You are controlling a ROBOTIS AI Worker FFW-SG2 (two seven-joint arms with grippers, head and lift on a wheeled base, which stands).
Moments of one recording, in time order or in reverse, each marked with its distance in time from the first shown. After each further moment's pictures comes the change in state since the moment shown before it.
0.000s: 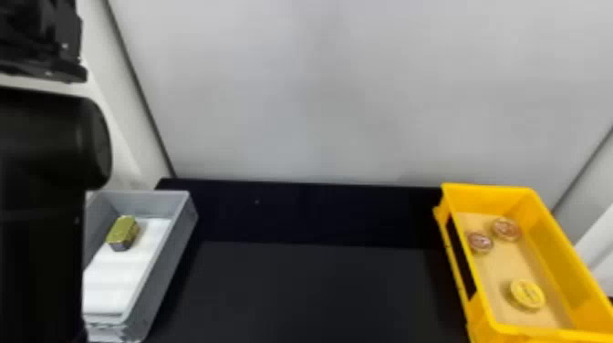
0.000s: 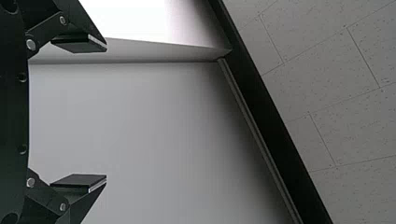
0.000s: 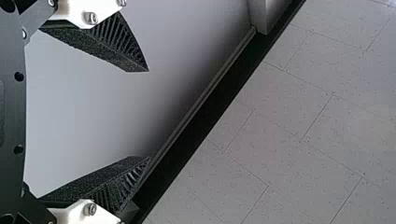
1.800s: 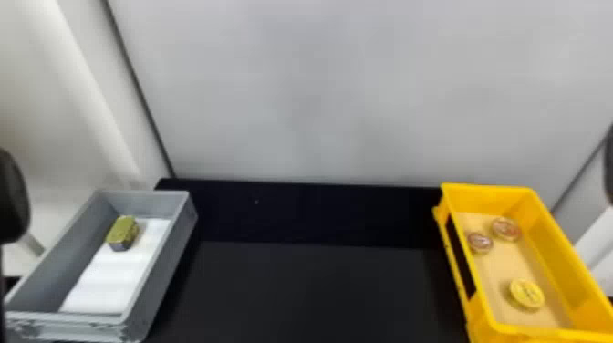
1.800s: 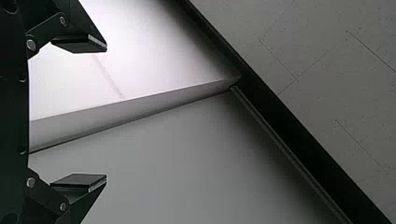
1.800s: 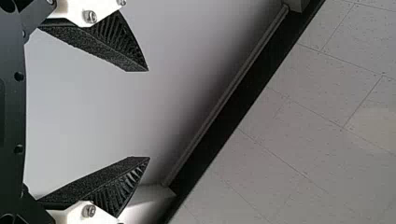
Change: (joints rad) left arm 0.176 0.087 0.182 -0.145 -0.078 0.094 0.014; right arm 0.002 0.065 0.092 -0.071 0.071 0.219 -0.084
